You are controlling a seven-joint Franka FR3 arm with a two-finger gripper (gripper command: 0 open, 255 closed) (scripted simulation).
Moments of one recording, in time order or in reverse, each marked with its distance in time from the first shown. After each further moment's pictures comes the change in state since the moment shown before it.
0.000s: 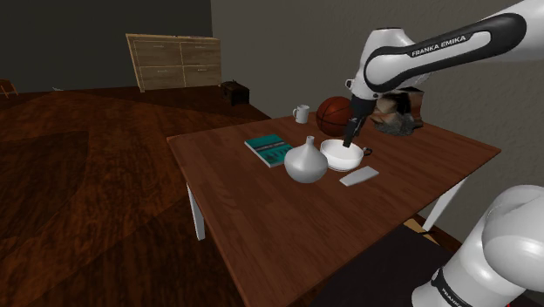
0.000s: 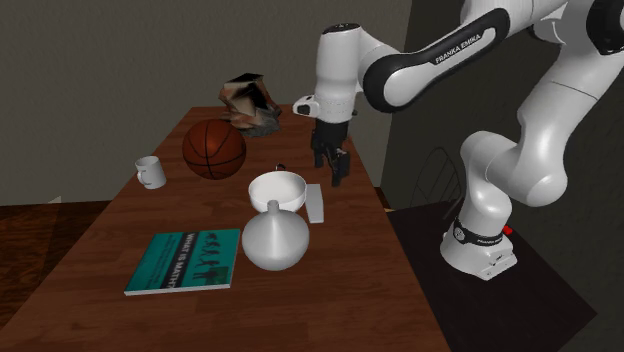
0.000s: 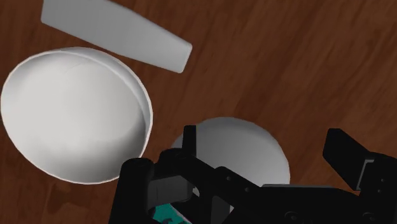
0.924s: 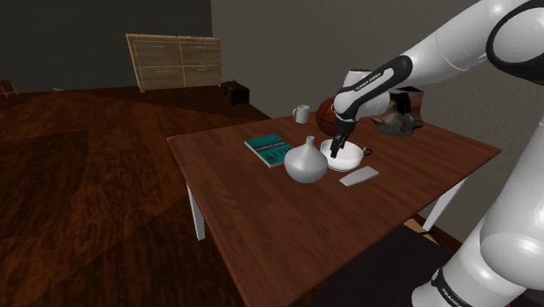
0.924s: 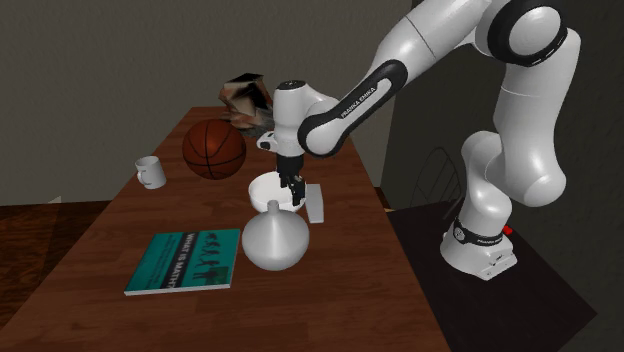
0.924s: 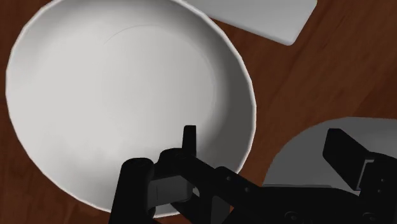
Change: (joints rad) arm -0.042 0.497 -0.106 0.195 0.122 0.304 -0.240
